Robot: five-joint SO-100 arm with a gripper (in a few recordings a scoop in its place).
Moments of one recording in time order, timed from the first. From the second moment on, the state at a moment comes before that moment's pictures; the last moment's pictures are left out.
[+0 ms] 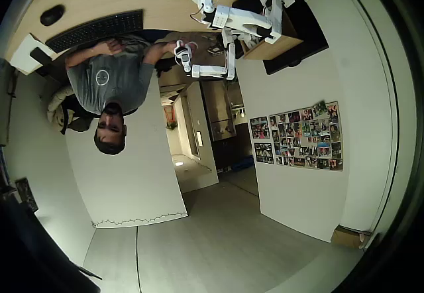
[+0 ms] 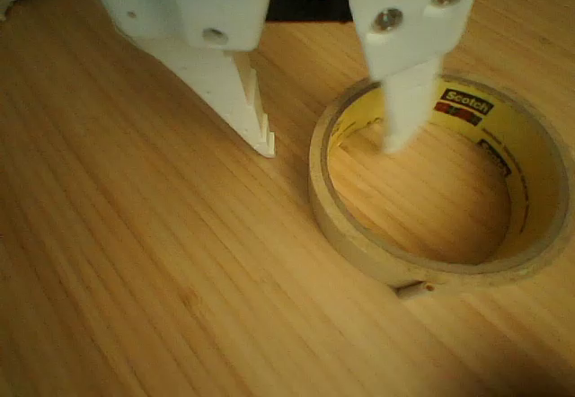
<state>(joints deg) -13.3 69.2 93.9 65.0 -37.6</state>
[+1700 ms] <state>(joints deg) 3.4 58.0 33.1 96.4 -73.1</state>
